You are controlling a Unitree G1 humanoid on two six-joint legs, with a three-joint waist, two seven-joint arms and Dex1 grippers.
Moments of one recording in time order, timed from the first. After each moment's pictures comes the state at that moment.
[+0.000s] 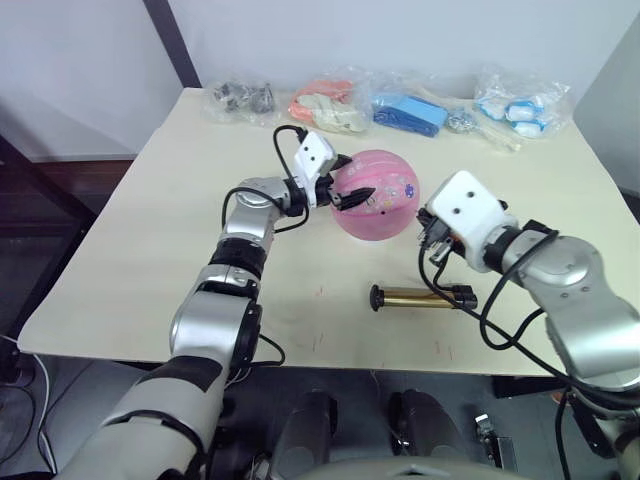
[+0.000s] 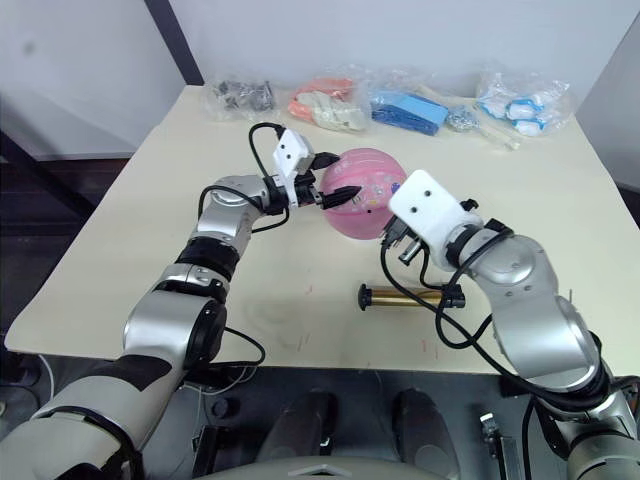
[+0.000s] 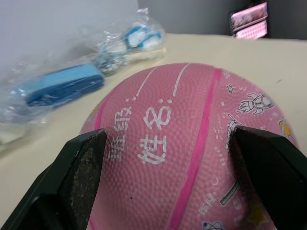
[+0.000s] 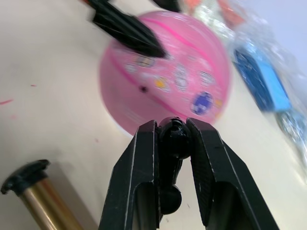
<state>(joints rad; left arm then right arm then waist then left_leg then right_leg) -1.00 0.32 0.00 0.90 -0.13 -0.06 -1.02 -0.55 -0.54 0.20 -0.87 -0.06 1.33 0.58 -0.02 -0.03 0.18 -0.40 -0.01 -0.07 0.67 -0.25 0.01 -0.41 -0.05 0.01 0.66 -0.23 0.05</state>
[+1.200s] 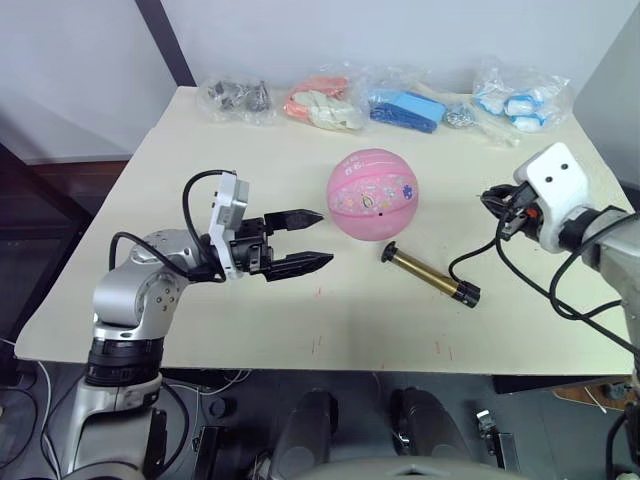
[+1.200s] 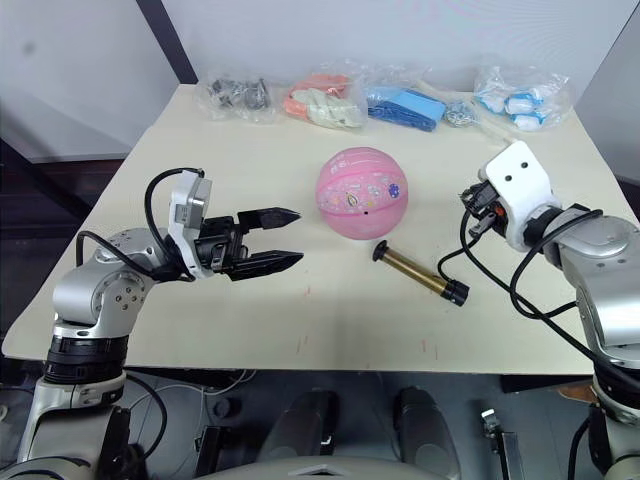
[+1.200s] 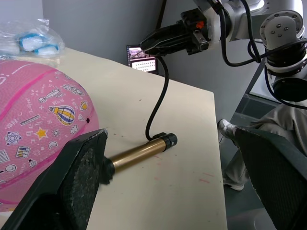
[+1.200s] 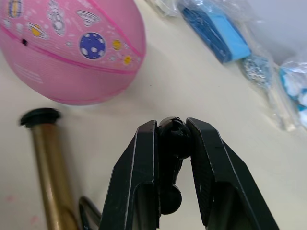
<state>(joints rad) -0.41 0.65 0.11 -0.15 -0.67 0.62 -1.23 -0.44 -0.70 -0.10 -0.58 0.20 1.06 0.59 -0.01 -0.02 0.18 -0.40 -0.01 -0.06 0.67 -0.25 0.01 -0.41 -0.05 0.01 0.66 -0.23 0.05</state>
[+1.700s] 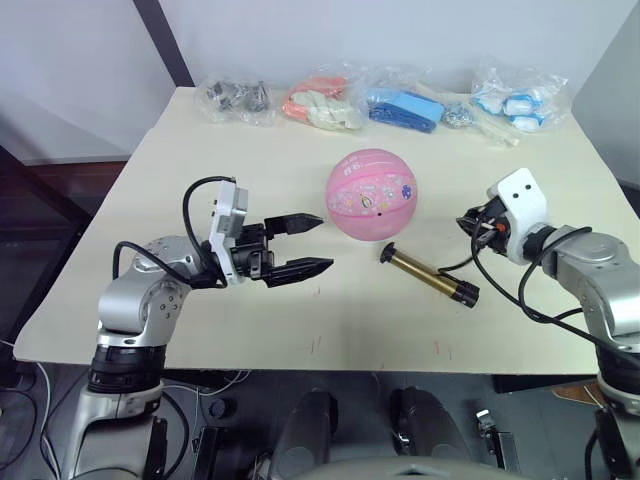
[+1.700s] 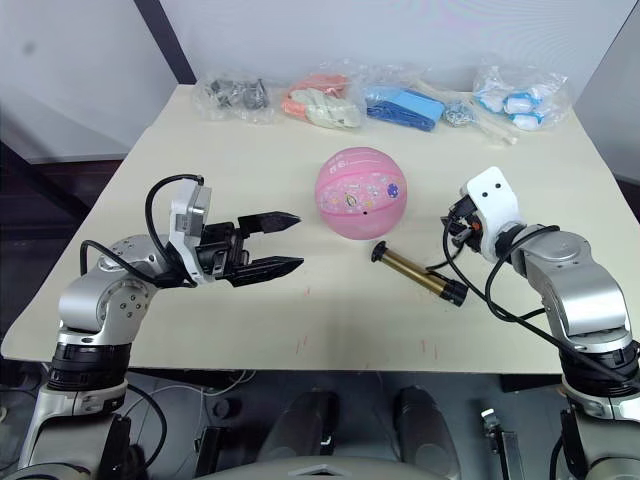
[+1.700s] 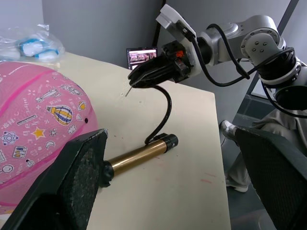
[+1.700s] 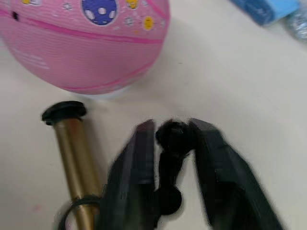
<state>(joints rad) -0.37 0.64 0.11 -0.14 -0.67 0.54 -1.24 -0.43 -0.60 -0.04 -0.41 0.25 1.00 0.54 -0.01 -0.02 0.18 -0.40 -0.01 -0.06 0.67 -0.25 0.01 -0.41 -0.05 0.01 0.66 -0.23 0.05</state>
